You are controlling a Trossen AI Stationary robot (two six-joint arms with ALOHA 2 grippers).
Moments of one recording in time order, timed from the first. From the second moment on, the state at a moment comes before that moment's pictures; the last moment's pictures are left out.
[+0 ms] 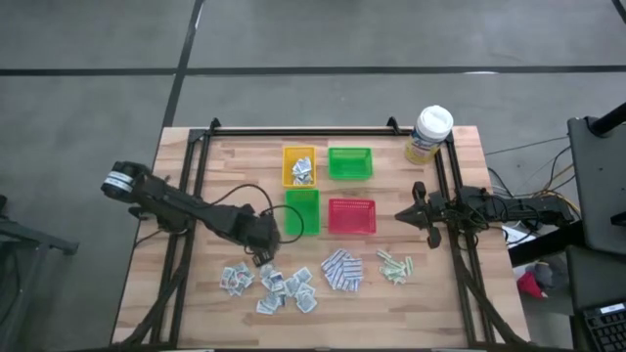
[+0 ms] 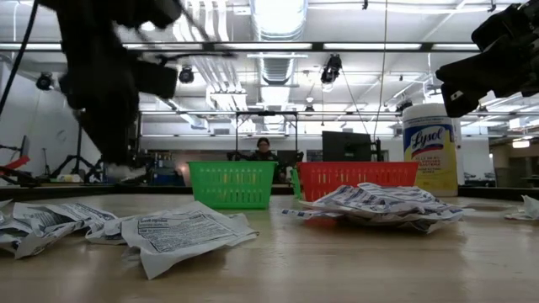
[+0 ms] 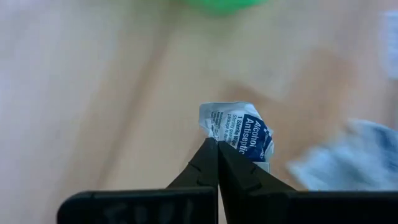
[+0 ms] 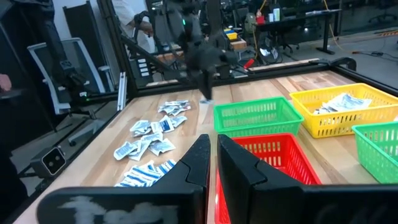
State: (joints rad) left arm -0.29 1.45 0.90 -0.75 -0.15 -0.71; right arm 0.04 0.06 0.03 -0.02 -0.08 0.21
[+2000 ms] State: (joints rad) left arm 0.48 1.92 1.56 -0.81 -0.09 -0.64; right arm 0.04 0.06 0.03 -0.02 -0.08 0.21
